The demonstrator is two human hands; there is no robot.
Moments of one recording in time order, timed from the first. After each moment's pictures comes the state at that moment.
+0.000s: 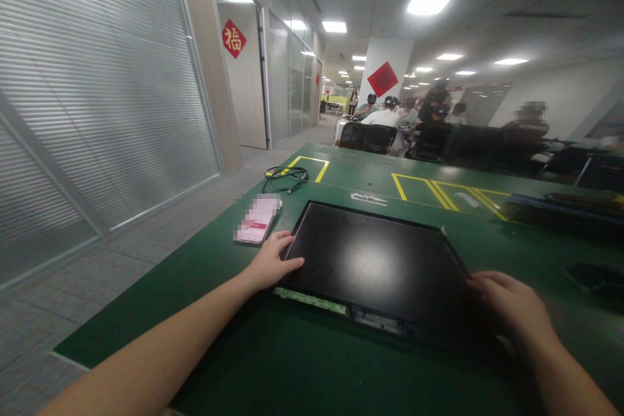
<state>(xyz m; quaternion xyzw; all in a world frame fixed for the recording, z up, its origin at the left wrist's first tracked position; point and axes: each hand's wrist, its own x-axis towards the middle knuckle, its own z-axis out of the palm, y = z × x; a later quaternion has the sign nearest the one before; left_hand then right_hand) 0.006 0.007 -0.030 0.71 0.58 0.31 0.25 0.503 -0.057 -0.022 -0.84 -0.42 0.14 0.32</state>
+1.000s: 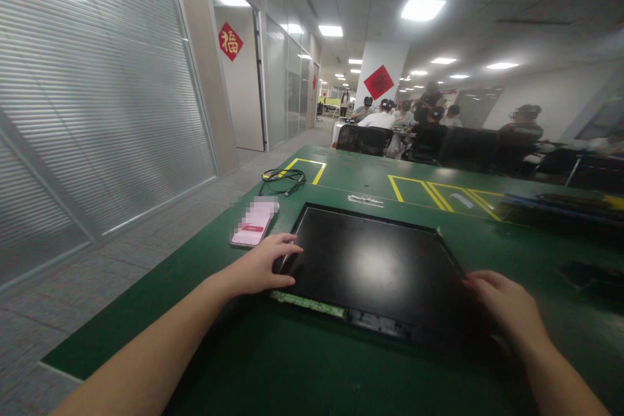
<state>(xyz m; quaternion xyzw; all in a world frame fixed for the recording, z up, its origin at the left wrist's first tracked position) -0.010 -0.006 0.012 0.83 0.47 0.18 0.25 0.487 -0.061 -0.005 -0.84 -0.41 0.13 0.32</state>
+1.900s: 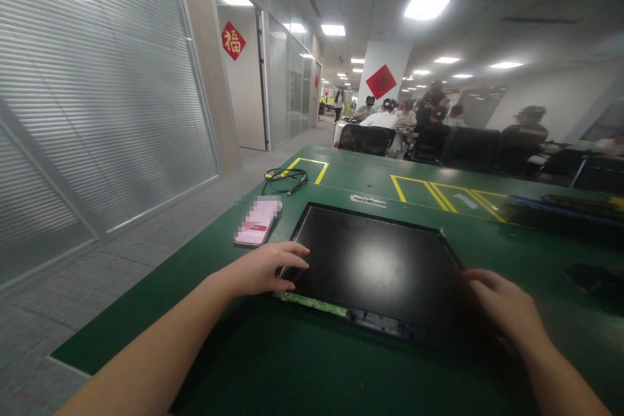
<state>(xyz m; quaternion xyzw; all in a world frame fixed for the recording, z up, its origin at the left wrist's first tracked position) -0.012 -0.008 0.021 0.88 0.36 0.16 0.26 0.483 -0.058 -0.009 -0.85 -0.46 0.09 0.25</state>
